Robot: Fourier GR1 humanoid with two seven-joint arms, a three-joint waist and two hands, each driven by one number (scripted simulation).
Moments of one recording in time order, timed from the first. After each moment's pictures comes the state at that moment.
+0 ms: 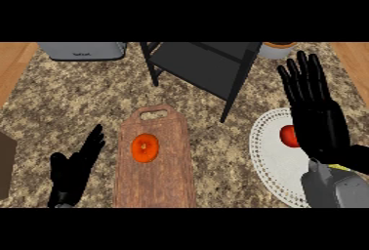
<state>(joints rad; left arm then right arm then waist) 0.07 0.38 -0.32 -1.57 0.24 0.28 0.17 -0.23 -0.19 0.09 -1.72 -0.38 -0.03 -0.16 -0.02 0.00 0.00</state>
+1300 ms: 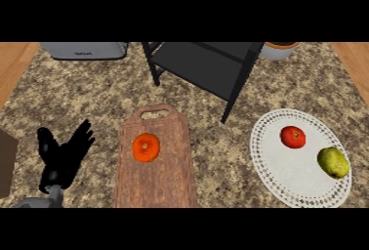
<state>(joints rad) -0.03 0.35 -0.14 -1.34 0.35 0.17 0.23 0.20 -0.68 -0.33 -1.41 -0.25 0.17 -0.06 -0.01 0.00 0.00</state>
